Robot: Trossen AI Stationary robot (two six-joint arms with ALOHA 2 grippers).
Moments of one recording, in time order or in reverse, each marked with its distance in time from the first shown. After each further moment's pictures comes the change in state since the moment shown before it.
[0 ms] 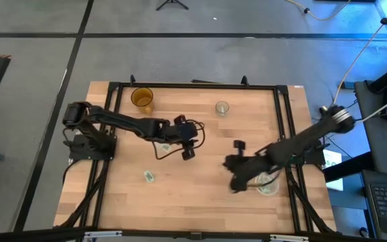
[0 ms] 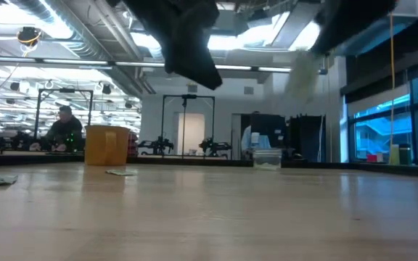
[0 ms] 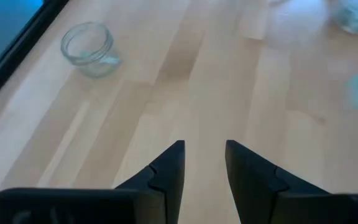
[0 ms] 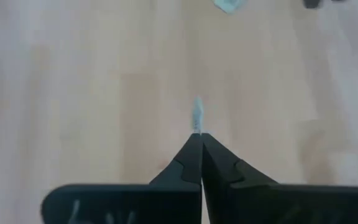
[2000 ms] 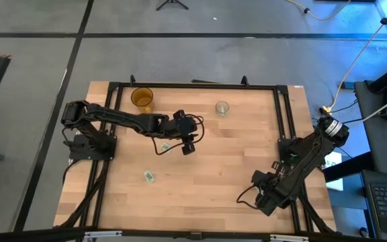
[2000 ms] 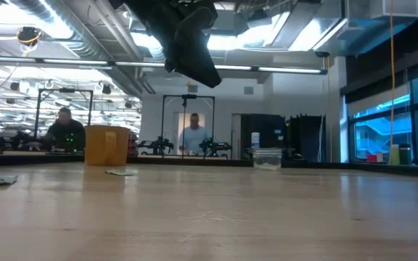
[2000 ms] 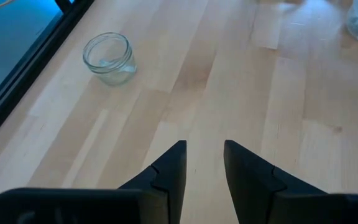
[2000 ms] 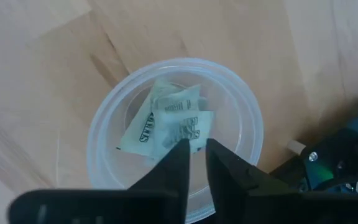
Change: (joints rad) left arm 0.051 -0.025 0.001 -0.002 0.003 0.035; right arm 0.385 0.189 0.000 -0.610 -0.330 0.958
